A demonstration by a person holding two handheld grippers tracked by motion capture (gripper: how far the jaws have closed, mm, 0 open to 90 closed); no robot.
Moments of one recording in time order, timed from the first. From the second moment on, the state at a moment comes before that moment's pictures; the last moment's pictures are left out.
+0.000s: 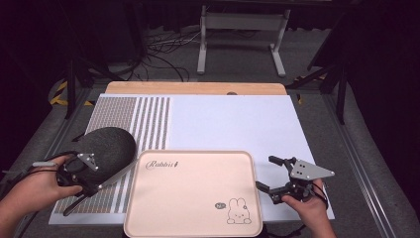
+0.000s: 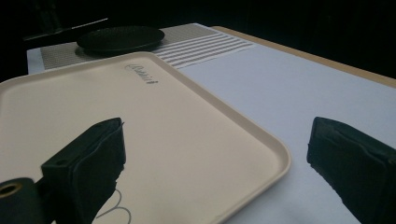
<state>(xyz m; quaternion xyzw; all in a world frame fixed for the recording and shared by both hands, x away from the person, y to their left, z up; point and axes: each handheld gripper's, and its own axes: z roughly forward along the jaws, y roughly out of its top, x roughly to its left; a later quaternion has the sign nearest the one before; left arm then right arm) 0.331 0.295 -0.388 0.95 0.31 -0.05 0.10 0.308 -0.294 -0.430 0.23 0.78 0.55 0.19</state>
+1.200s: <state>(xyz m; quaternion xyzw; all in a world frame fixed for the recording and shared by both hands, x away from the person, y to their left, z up) 0.333 0.216 -0.386 0.90 0.38 -0.12 0.17 0.308 -0.296 -0.430 0.23 0.78 0.55 0.19</state>
